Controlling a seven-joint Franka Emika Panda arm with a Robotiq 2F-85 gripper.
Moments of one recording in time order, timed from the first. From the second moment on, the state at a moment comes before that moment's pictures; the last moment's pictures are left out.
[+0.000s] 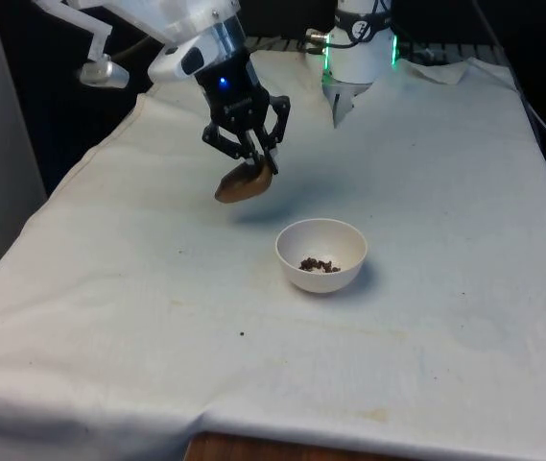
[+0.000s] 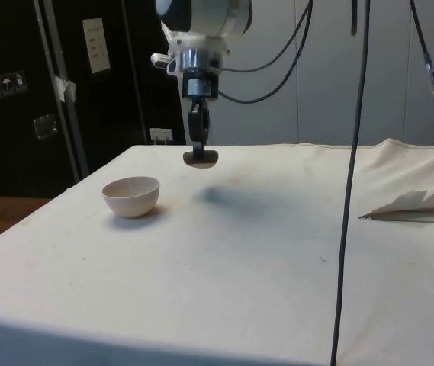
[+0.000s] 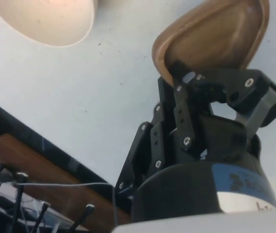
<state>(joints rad) 0.07 0.48 -0.41 -1.94 0.66 2.18 -0.96</state>
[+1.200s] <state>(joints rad) 0.07 0.49 -0.37 -1.99 0.48 2.38 -0.82</state>
